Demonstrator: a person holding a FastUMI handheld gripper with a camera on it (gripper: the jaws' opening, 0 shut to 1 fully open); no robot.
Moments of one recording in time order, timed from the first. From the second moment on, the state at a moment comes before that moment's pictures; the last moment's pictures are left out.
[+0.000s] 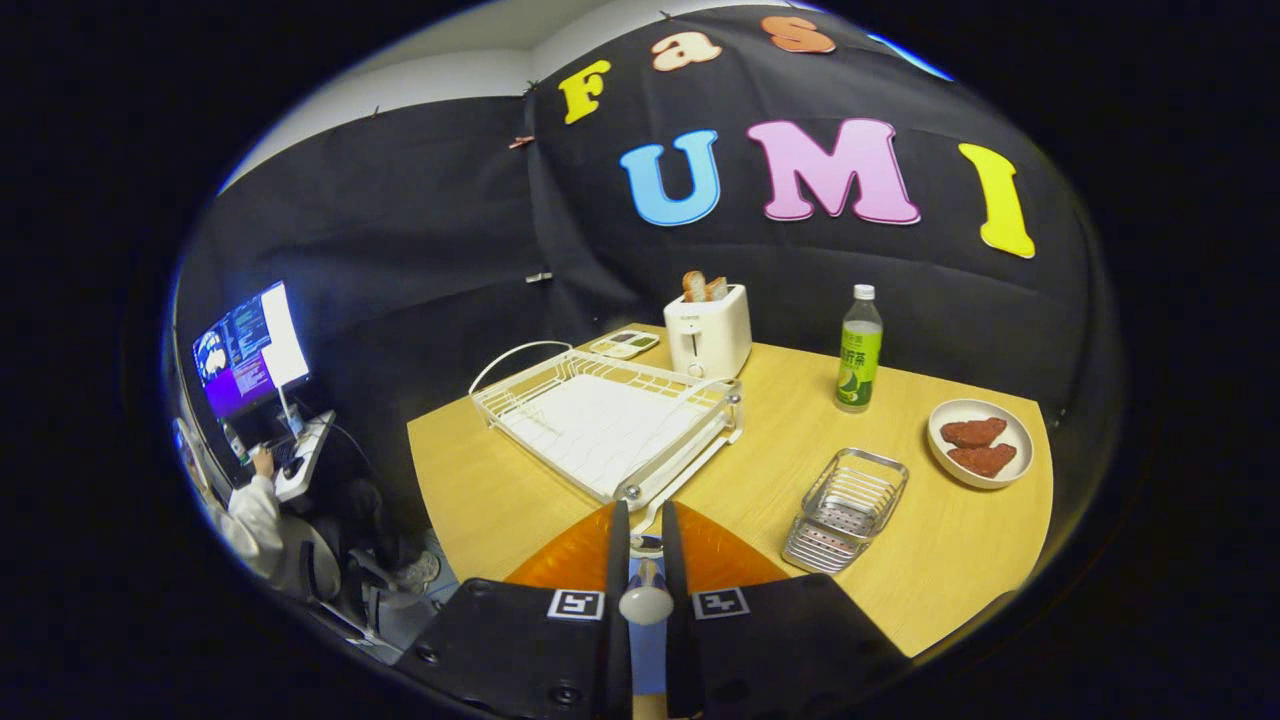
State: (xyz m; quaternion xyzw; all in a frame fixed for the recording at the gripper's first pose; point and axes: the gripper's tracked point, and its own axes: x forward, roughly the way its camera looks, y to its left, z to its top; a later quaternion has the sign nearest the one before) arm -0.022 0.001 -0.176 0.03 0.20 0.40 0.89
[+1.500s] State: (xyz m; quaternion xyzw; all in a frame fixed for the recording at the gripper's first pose) arm -0.028 -0.009 -0.192 0.00 0.22 0.39 0.89
